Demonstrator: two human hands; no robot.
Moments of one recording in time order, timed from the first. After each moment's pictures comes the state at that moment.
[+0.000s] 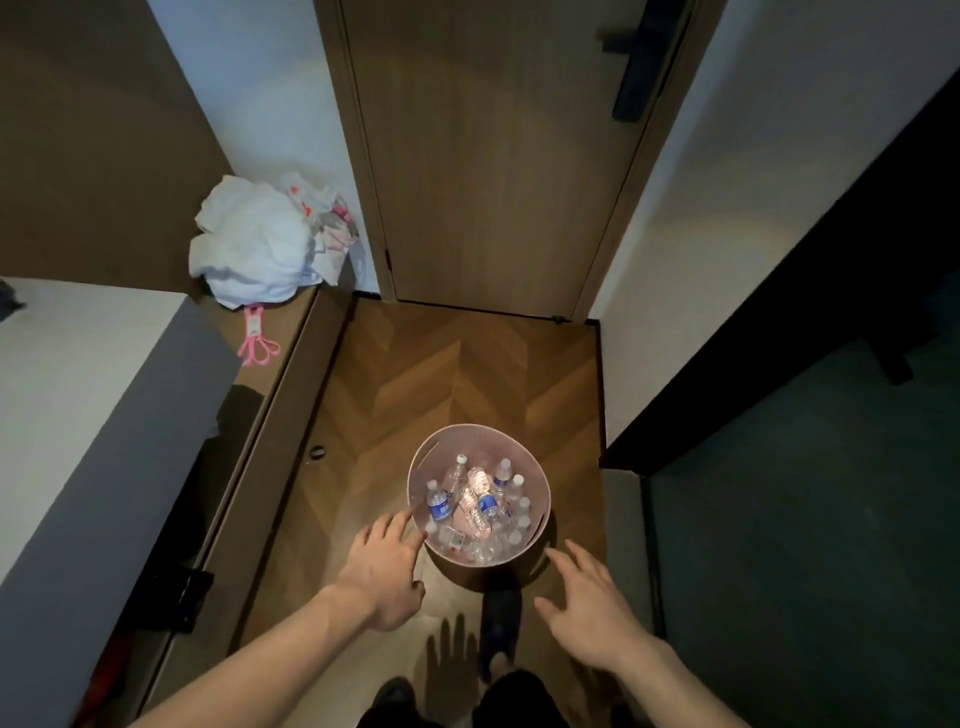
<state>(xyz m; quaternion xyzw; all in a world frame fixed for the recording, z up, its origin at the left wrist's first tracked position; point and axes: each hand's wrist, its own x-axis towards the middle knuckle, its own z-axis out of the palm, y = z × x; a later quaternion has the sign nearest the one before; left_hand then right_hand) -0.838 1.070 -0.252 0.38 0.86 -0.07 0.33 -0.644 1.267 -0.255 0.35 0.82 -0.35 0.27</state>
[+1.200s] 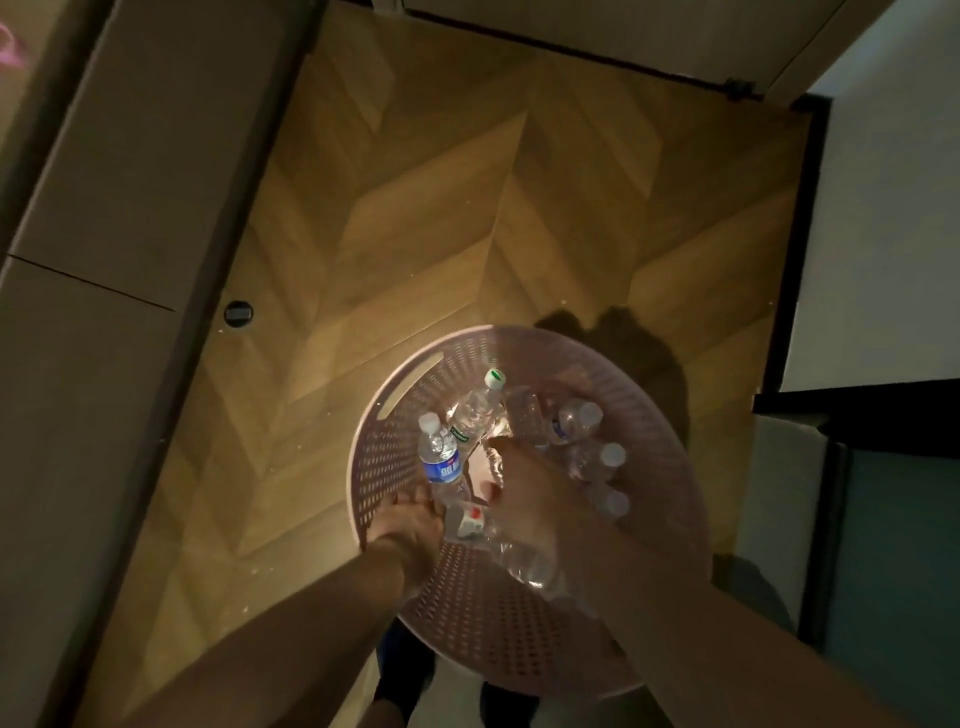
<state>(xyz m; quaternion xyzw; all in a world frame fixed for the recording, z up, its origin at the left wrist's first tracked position) -0.980 1.214 -0.840 0.39 0.75 -0.30 0.45 -0.933 1.380 -0.820 0.22 0.86 -0.33 0.32</state>
